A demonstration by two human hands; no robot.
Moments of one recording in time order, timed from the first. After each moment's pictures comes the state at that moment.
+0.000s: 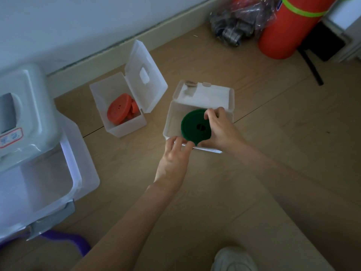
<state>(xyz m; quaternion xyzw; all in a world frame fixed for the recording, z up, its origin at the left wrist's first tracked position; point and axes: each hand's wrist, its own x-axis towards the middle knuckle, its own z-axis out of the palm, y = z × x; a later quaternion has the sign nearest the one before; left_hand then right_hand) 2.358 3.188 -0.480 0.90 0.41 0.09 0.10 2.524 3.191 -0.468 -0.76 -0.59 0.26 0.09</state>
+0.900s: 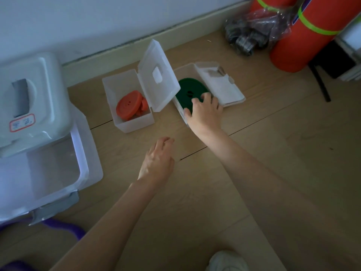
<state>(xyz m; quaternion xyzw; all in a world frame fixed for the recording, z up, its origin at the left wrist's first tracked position) 2.315 3.204 -0.486 0.82 0.50 0.07 0.25 2.473 3.256 -0.461 -0.82 -0.55 0.12 0.07</state>
